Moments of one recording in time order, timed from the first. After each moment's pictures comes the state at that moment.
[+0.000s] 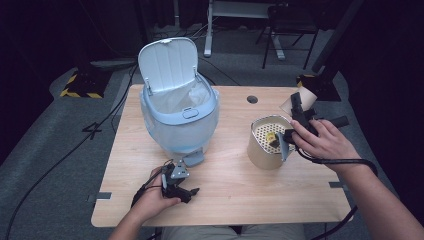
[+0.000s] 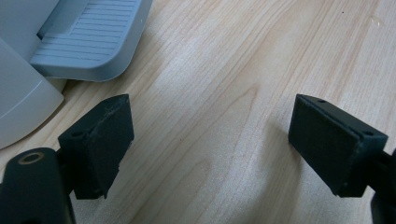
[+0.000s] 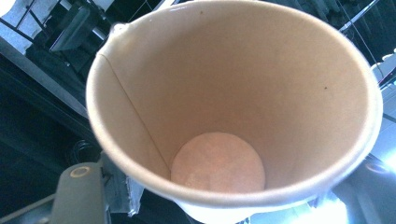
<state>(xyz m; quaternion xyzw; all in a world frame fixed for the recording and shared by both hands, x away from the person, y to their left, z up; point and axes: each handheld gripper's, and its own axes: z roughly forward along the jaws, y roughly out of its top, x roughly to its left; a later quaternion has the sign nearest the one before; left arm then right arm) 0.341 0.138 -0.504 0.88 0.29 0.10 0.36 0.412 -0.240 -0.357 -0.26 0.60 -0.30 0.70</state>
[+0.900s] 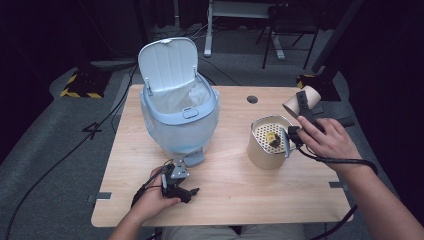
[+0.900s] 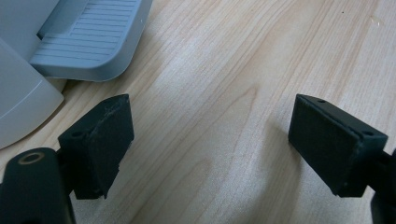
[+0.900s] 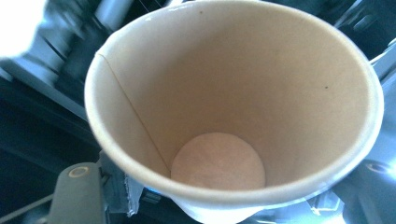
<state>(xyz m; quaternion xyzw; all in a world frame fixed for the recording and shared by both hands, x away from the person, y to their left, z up) 0.341 0.138 -0.504 0.88 0.29 0.10 0.36 0.412 -0.248 -0.344 -0.18 0.66 -0.21 0.70</state>
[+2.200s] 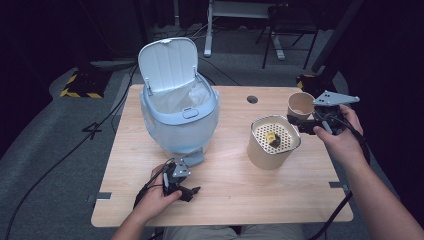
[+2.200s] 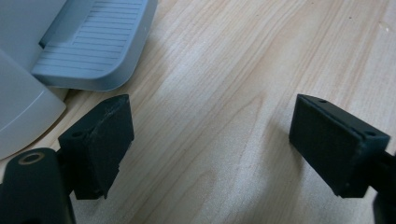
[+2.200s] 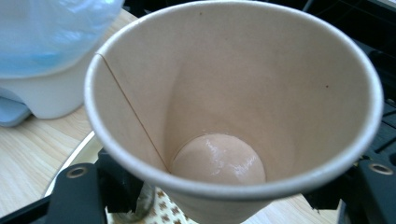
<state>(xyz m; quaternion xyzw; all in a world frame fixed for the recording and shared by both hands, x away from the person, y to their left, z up) 0.344 0.134 -0.504 0.88 0.30 0.11 0.35 0.433 -0.295 -0.302 0.32 0.81 0.40 0.29</state>
